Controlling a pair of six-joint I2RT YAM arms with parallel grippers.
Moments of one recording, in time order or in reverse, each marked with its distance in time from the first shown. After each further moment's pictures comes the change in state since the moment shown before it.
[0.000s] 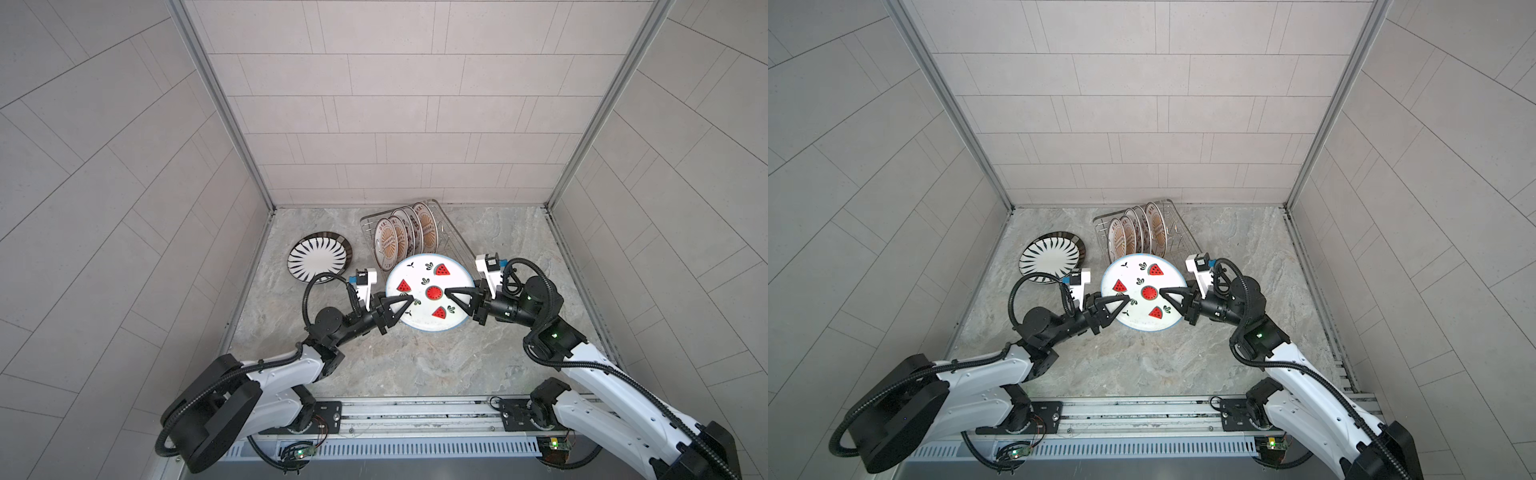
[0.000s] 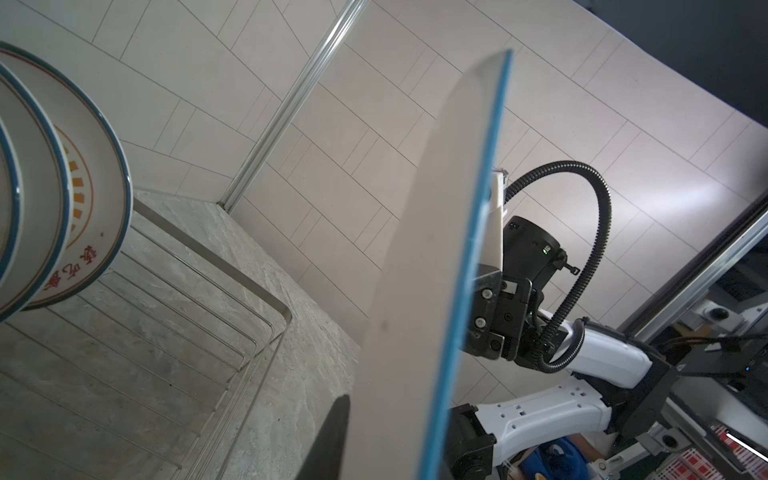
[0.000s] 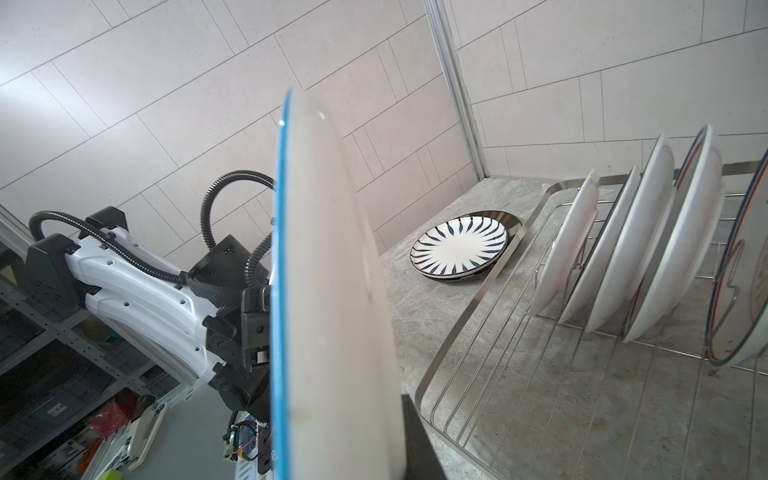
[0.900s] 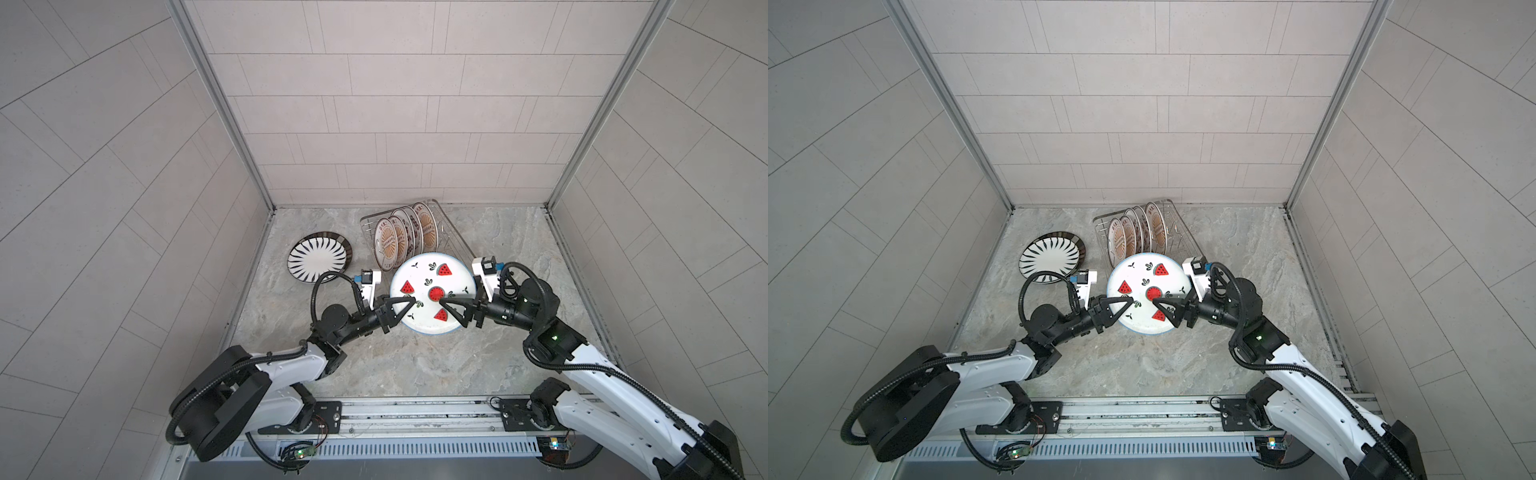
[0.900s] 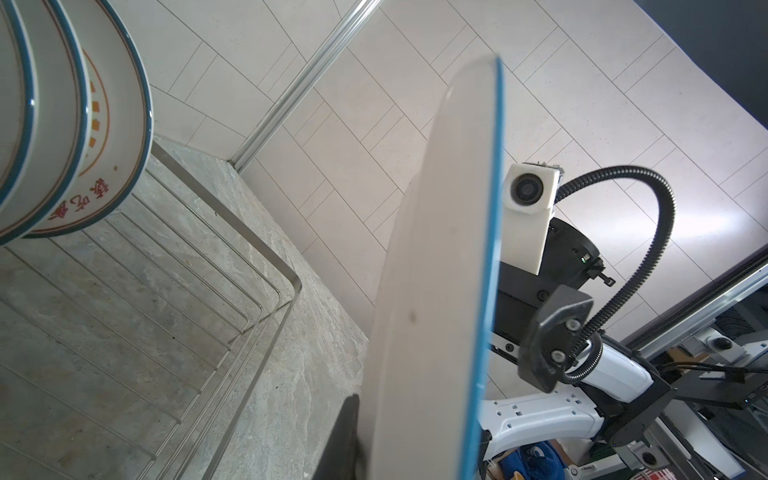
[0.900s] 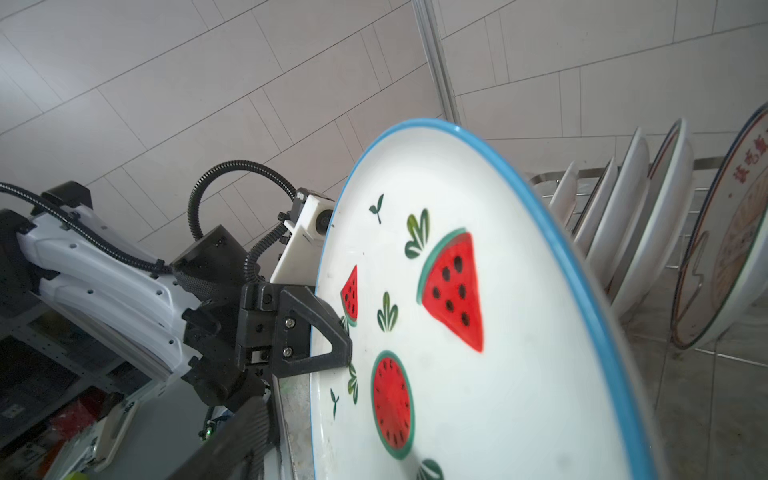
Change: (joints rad) left arm 0.001 0.063 0.007 -0.034 -0.016 -0.090; right arm 0.058 -0.013 0.010 -0.093 0.098 -0.082
